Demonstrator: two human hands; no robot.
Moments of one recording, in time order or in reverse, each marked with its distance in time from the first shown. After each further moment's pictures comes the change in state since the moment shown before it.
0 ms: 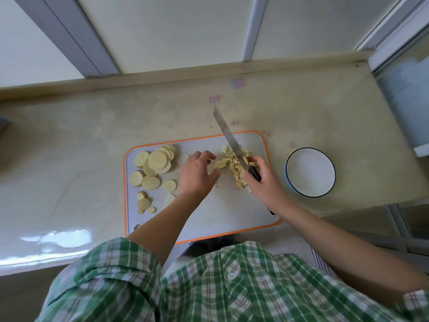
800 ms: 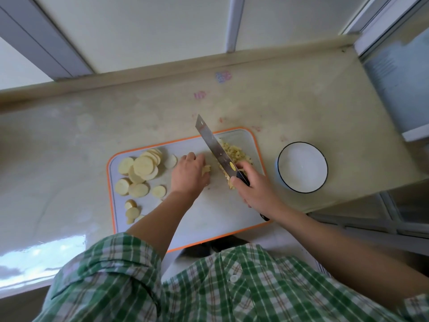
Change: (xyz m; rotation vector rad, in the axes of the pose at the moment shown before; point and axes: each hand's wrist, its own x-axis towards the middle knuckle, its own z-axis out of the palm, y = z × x) left_hand 0.022 -0.010 0.014 0.403 -0.154 0.096; right_hand -0.010 -0.011 0.000 0.048 -0.125 0.076
